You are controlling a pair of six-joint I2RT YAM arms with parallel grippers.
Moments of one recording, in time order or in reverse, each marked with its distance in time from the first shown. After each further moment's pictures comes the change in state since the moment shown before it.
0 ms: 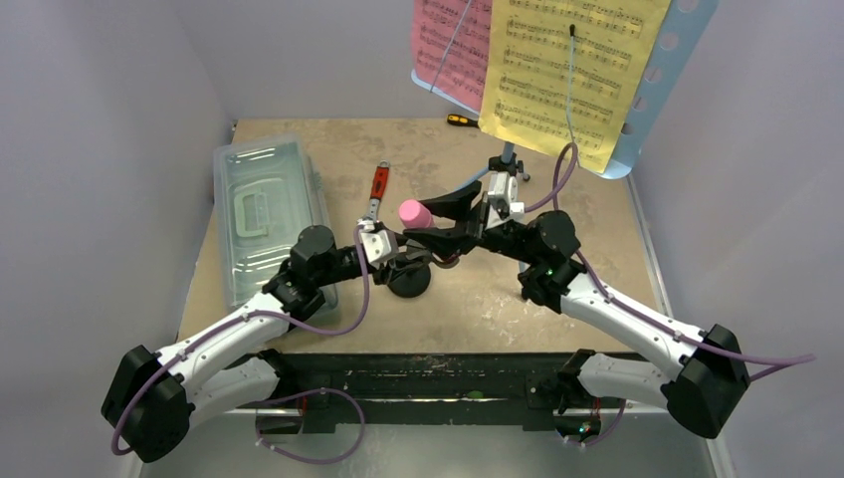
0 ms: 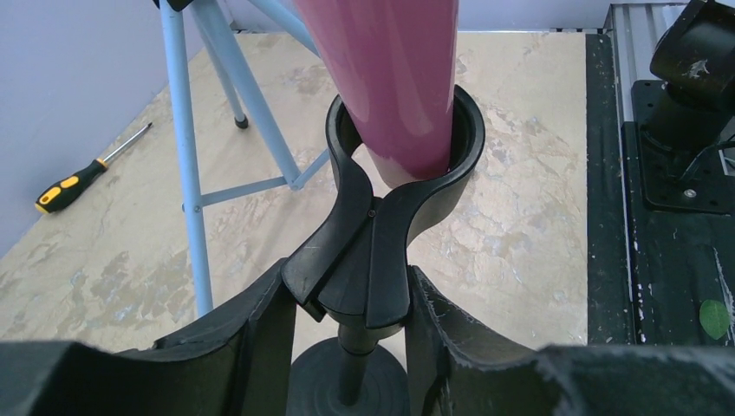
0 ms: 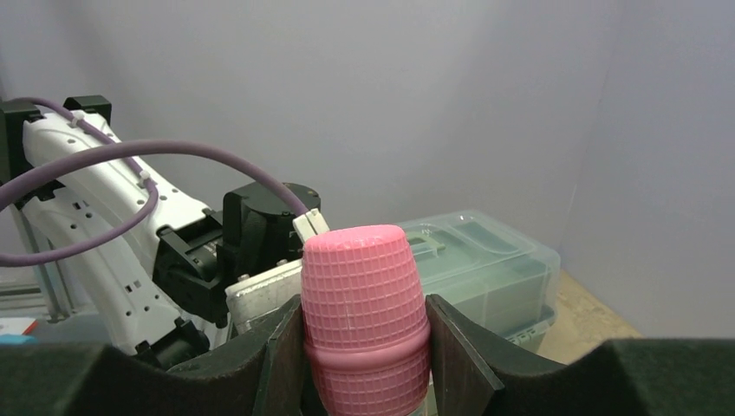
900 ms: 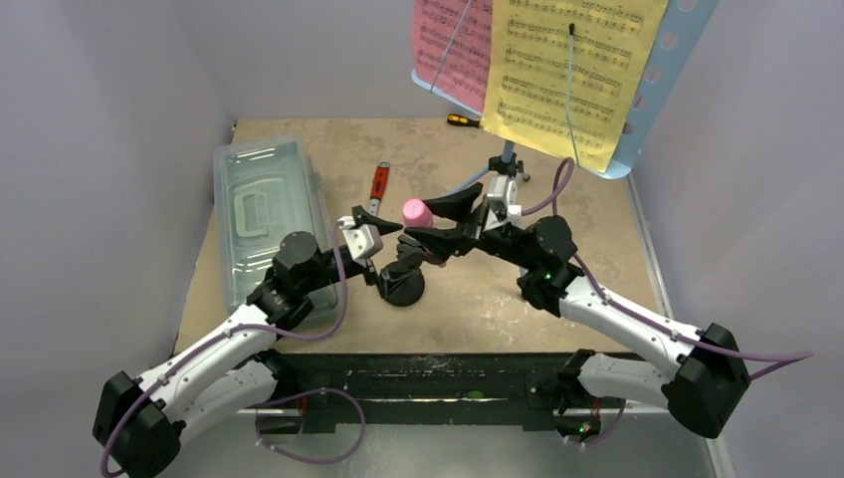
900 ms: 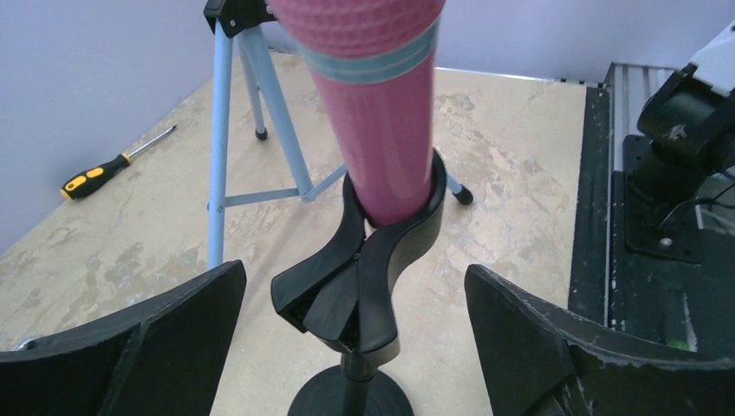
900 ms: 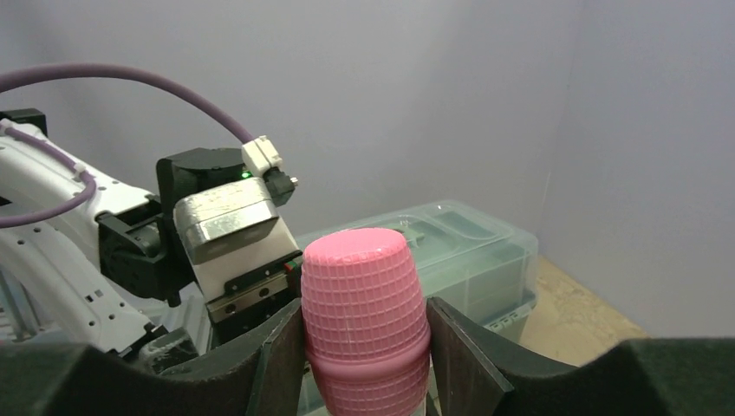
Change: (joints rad) left arm 0.011 -0.115 -0.006 -0.037 -0.048 -0.106; right arm 0.010 -0.013 -0.083 0.071 0.079 -0.010
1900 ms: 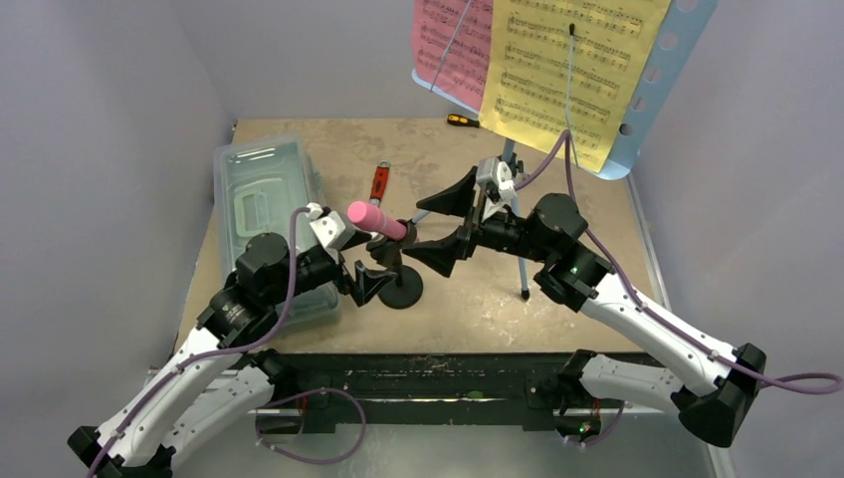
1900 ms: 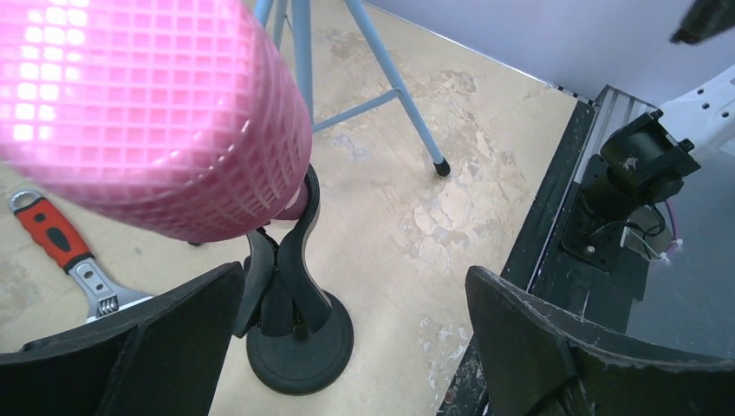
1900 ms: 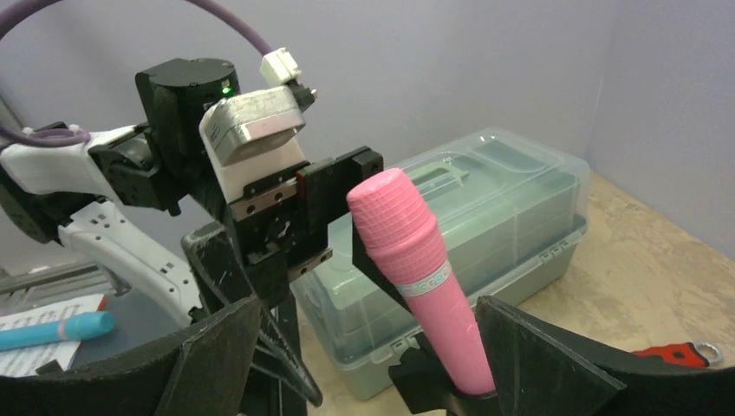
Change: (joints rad) left arm 0.005 -0.224 0.195 -0.559 -0.134 -0.186; right arm 0.041 -0.053 0.266 -0.579 0.006 0.016
